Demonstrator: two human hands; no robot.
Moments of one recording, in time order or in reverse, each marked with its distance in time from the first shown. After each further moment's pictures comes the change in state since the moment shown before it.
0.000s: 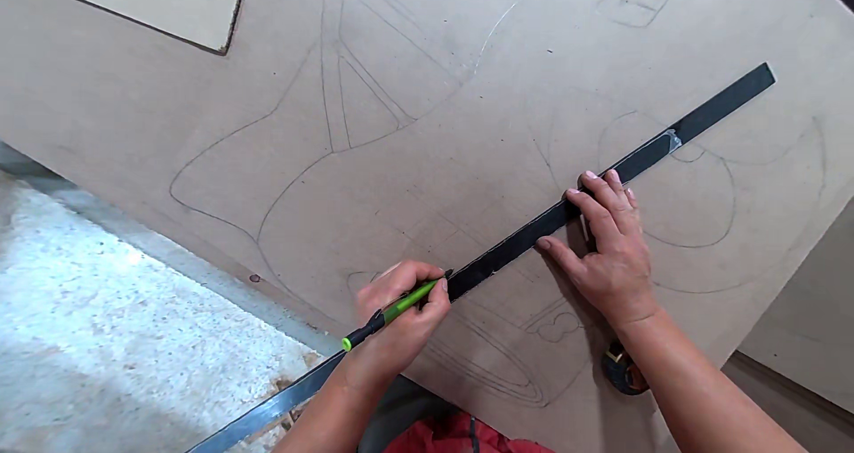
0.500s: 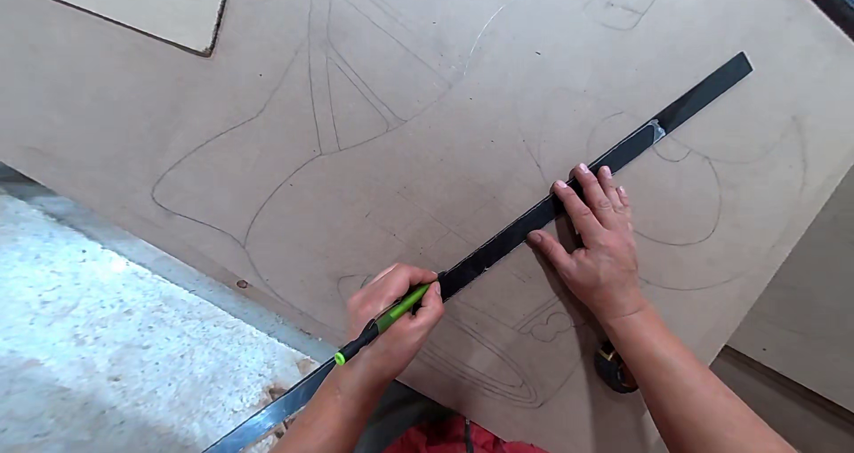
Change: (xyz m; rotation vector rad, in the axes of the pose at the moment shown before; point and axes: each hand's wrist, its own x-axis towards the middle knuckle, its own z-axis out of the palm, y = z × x) left_hand -0.002 0.000 0.002 0.066 0.030 0.043; right_hand 0.004 -0.002 0.002 -0.073 -0.044 0.036
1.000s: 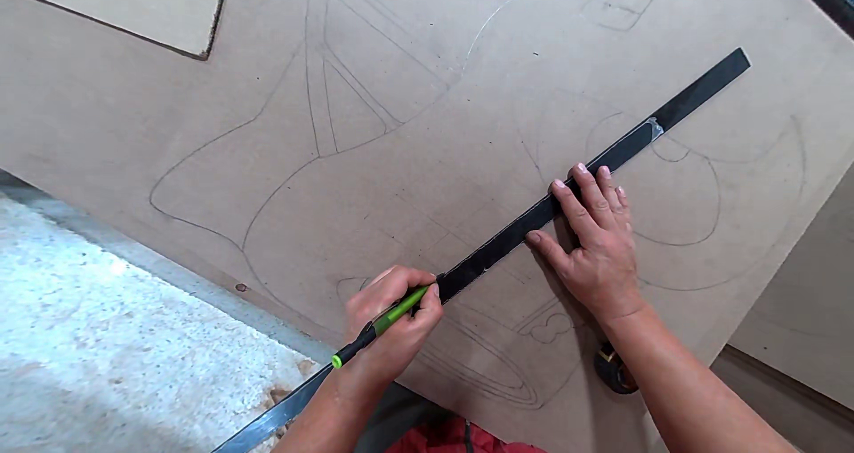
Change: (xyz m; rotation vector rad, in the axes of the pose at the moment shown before) left_hand 0.001 0.000 0.000 0.035 0.004 0.000; right_hand 0.000 0.000 0.002 -0.017 -0.003 0.005
